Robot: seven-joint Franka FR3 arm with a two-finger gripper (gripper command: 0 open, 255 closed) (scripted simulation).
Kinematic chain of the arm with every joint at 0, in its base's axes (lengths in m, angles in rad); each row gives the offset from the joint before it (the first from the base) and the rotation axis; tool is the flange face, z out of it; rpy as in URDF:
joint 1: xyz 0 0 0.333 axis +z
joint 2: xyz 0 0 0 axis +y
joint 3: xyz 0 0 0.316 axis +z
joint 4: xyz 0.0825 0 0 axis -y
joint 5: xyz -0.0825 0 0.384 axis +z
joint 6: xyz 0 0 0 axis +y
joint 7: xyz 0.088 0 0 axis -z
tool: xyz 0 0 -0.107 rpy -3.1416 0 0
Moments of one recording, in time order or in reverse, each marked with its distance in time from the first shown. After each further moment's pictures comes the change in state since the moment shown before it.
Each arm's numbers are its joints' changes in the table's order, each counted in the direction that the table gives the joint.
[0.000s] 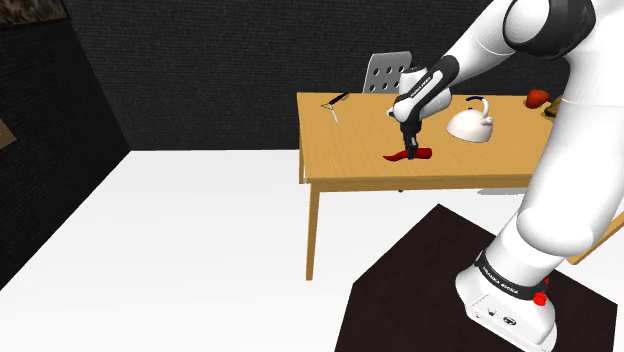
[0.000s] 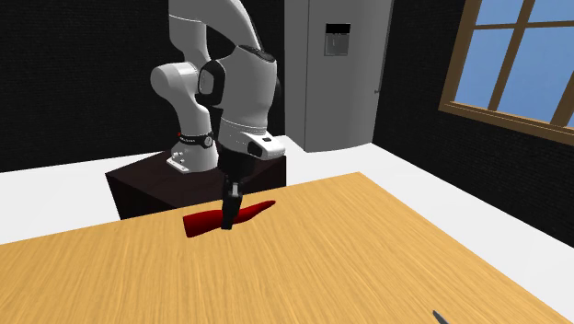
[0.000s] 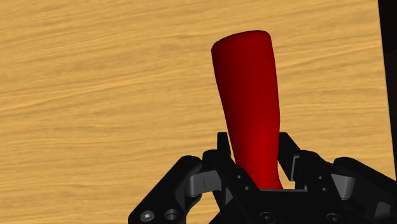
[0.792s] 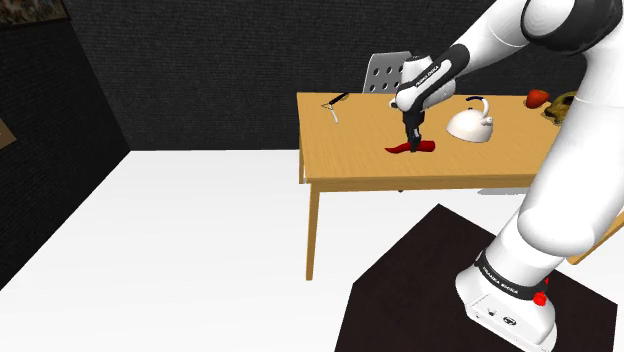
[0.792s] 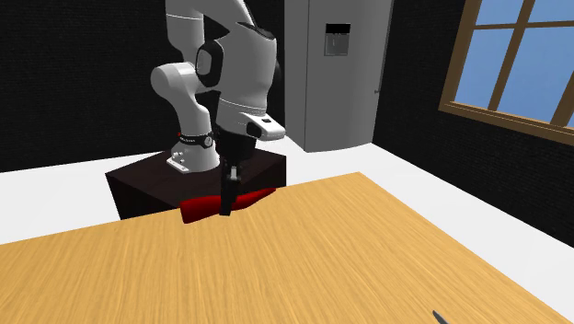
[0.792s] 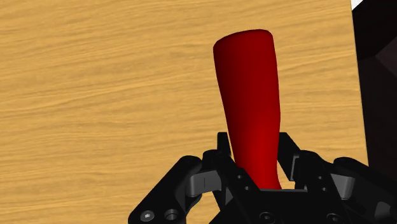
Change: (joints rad) arm 0.013 -0.076 -0.009 0.015 -0.024 0.087 0.002
